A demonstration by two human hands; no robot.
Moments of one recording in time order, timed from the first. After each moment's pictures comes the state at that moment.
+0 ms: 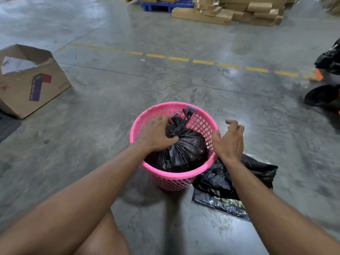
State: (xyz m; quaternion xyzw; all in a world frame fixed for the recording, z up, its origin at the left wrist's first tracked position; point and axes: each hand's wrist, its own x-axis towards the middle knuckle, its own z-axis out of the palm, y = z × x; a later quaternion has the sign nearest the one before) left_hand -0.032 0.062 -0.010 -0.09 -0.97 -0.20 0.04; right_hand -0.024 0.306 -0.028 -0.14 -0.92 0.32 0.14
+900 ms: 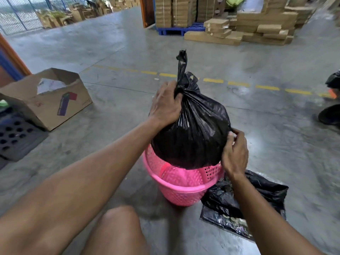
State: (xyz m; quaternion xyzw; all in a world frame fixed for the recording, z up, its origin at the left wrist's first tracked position) left_hand -0.057 0.086 0.138 -0.03 -0.93 -0.30 0.23; right_hand -0.006 0.295 0.015 -0.11 -0.85 0.47 0.19
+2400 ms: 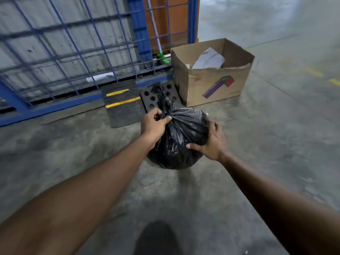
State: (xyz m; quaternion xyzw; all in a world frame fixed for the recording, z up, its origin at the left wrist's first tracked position) left_hand 0.035 -0.536 -0.023 0.50 -0.67 -0.44 0.32; right_hand -0.130 -0.397 -0.074 0.45 -0.82 0.32 -0.19
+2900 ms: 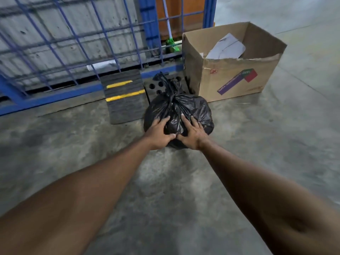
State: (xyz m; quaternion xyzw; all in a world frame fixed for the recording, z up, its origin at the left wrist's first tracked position) left_hand 0.024 -0.634 -0.118 0.49 -0.81 -0.33 0.02; right_hand -0.138 -0.566 -0.155 0.53 -0.79 0.14 -0.27
